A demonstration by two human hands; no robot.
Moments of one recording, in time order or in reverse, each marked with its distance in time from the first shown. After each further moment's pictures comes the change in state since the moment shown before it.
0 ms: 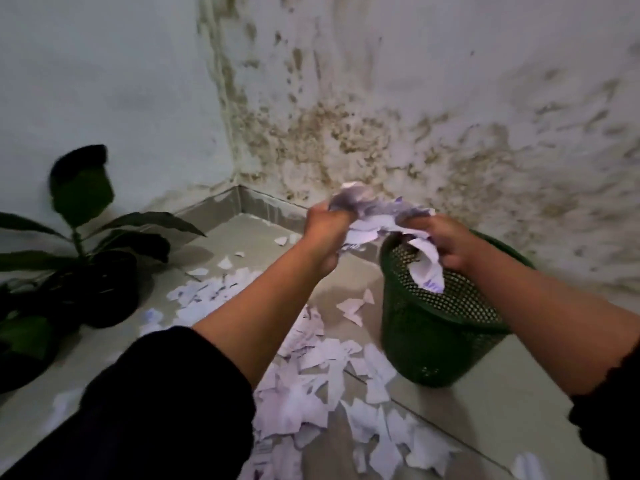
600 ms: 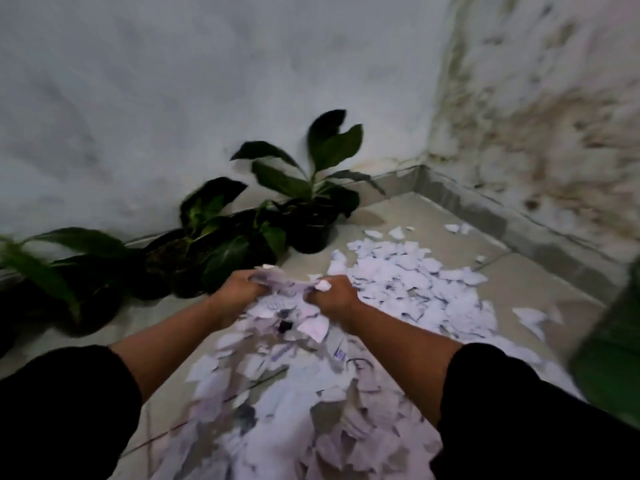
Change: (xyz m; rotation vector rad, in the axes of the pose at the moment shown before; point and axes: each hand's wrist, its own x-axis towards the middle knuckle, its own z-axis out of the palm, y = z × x) left_hand -0.199 -0.056 -0.400 0.427 0.484 -0.185; right_hand -0.075 0.194 0.401 -0.747 -0.438 -0.124
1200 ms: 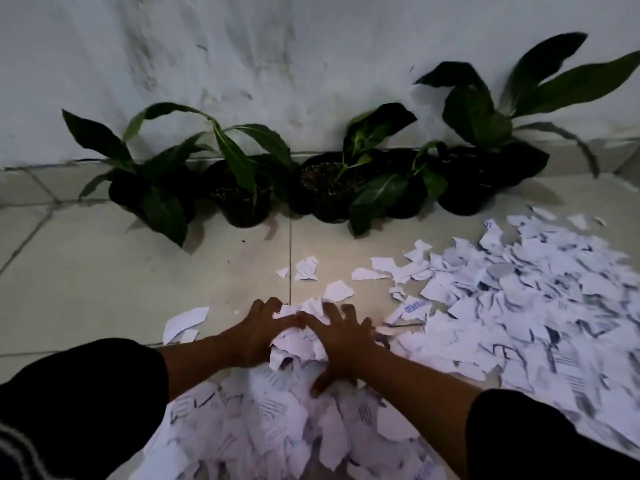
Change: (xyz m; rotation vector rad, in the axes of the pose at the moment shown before) left_hand -0.130 -0.234 -0.126 1.005 -0.030 0.222; right_hand -0.081 0.002 0.223 -0.996 -0.720 -0.494
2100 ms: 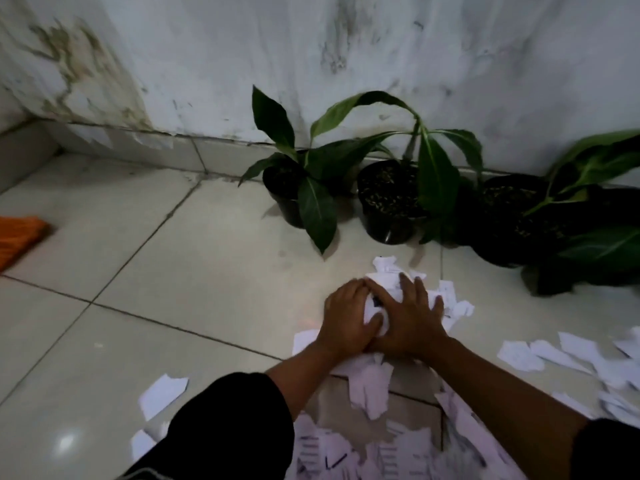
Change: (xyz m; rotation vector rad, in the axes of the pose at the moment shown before) left_hand 0.011 -0.104 0.007 -0.283 0.534 -0.446; right_hand 0.160 -0.082 -0.035 0.018 0.145 -0.001
